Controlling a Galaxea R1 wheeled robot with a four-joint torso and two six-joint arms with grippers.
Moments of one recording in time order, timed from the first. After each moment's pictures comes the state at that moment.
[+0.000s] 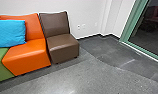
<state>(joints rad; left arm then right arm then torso) 0.86 2.81 -2.47 -0.36 0.36 0.11 -0.85 2.42 -1.84 0.30 -0.16 0.06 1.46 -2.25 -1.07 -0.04</state>
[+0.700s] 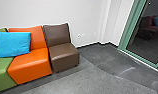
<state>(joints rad) 0.88 2.66 -2.30 -0.40 0.36 0.11 -0.92 2.43 -1.87 0.30 -0.16 0.06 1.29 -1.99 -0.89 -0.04</state>
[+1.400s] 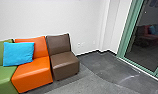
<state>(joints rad) 0.93 2.65 -2.30 -0.40 0.37 0.11 -0.99 2.44 -1.88 0.30 -0.15 0.06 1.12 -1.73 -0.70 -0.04</state>
